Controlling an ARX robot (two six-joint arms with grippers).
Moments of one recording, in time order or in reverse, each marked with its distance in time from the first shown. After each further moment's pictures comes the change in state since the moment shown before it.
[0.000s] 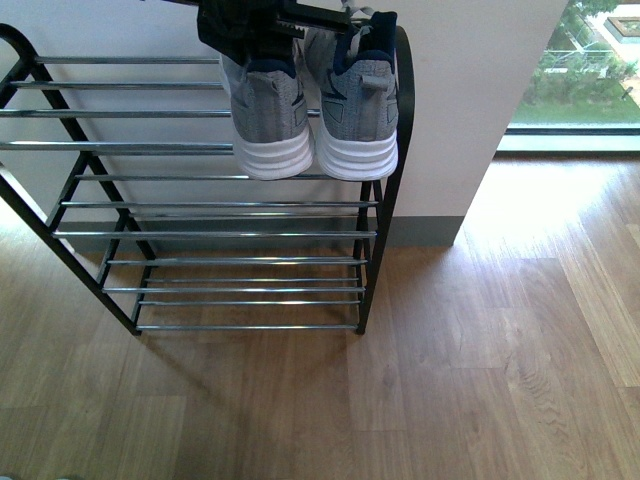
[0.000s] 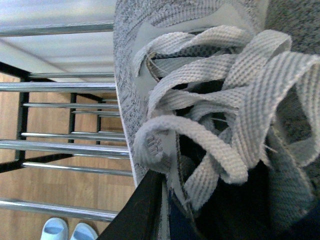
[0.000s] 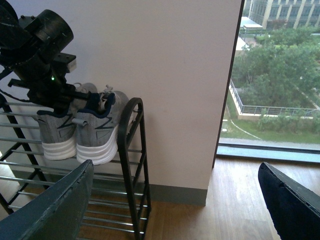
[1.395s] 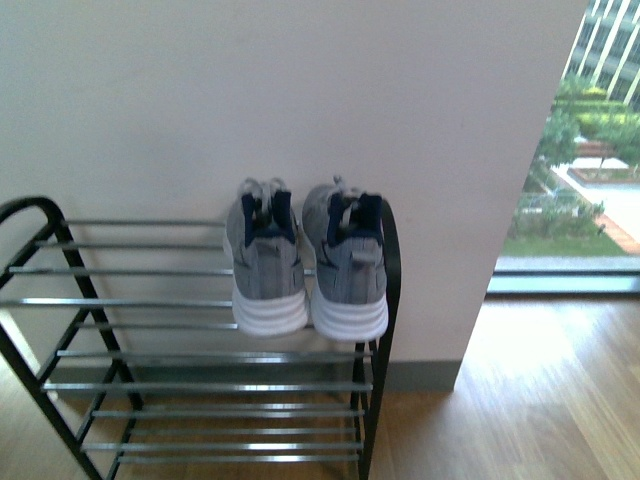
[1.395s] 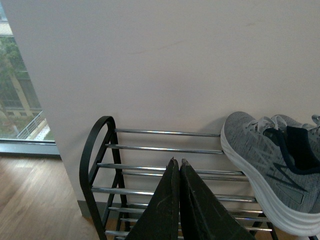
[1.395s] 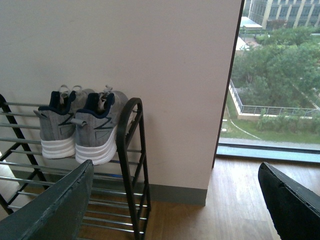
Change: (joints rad) left arm 0.318 -1.226 -1.840 1.576 0.186 0.289; right arm 0.000 0.000 0.000 0.000 0.000 0.000
